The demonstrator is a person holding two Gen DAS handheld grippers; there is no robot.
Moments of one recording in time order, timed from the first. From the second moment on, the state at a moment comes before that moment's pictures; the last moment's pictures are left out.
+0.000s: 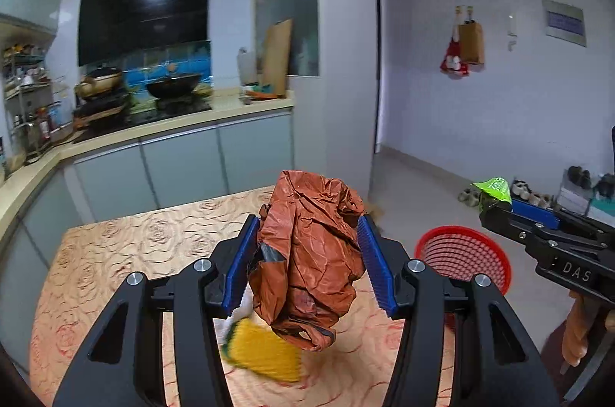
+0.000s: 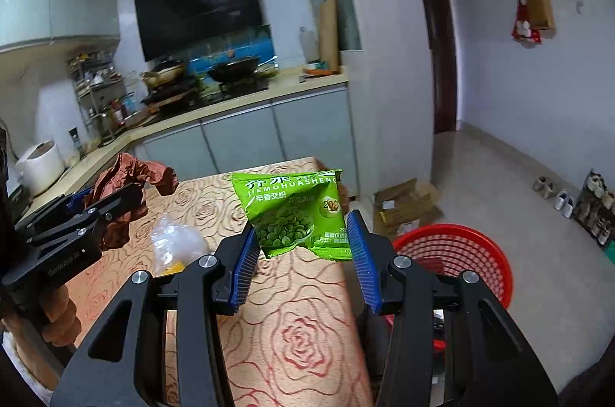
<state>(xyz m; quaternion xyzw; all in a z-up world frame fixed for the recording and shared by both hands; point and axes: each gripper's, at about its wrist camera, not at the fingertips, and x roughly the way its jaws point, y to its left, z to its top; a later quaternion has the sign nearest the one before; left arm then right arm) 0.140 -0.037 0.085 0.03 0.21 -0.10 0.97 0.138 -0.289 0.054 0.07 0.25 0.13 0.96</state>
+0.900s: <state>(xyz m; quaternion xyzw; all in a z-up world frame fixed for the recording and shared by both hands) 0.212 -0.191 0.028 0.06 0.30 -0.25 0.92 0.152 -0.386 0.007 0.11 0.29 0.00 0.95</state>
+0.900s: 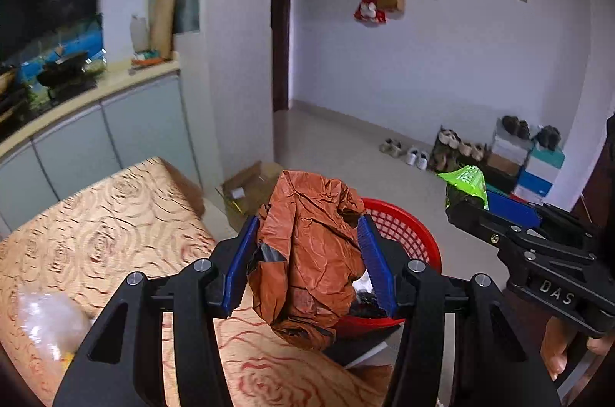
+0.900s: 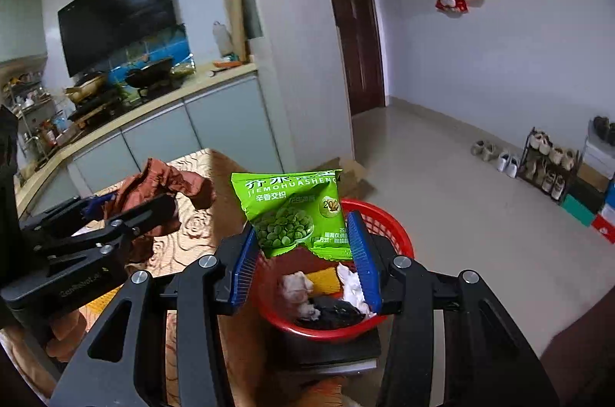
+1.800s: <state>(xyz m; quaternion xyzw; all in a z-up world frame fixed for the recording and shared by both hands) 0.279 -0.246 -0.042 0.09 0.39 -0.28 0.87 0.216 -0.409 -0.084 0.15 0.39 -0.02 0.91</state>
